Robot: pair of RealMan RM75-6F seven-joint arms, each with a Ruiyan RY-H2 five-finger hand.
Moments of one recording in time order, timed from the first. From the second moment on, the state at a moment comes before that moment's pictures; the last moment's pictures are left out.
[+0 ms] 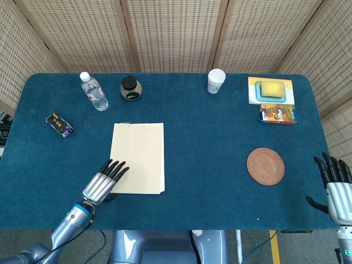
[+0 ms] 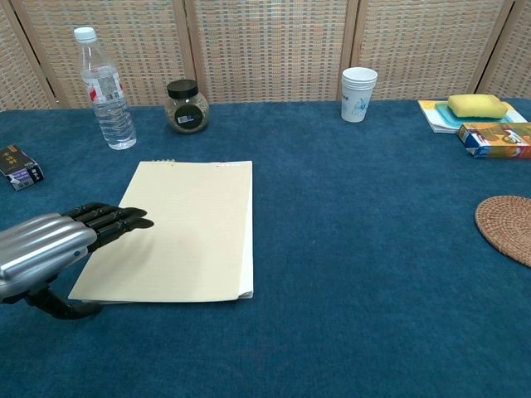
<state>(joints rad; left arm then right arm) -0.38 -1.65 0.00 -1.23 1.65 1.12 0.24 0.05 -1.09 0.08 -1.60 -1.51 1.53 -0.03</state>
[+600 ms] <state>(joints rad) -0.41 -1.66 0.00 -1.20 1.62 1.13 0.21 0.05 -1.09 0.08 -1.60 -1.51 1.53 -0.03</state>
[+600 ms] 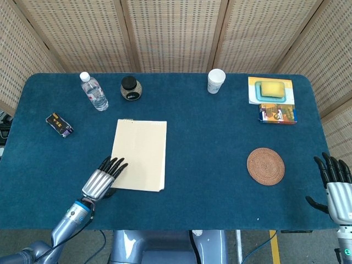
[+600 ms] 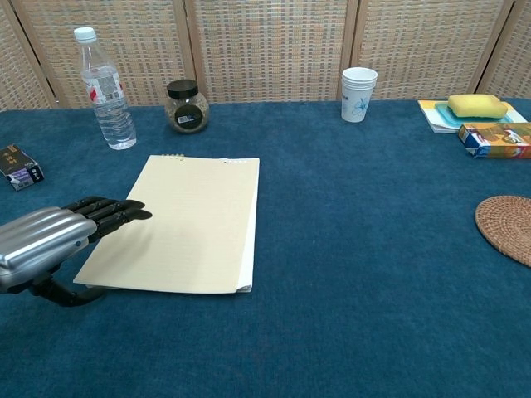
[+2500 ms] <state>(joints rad) -0.58 -1.71 -0.14 -1.28 1.41 1.03 0.39 0.06 -1.09 0.09 -1.59 -1.48 1.50 -0.01</state>
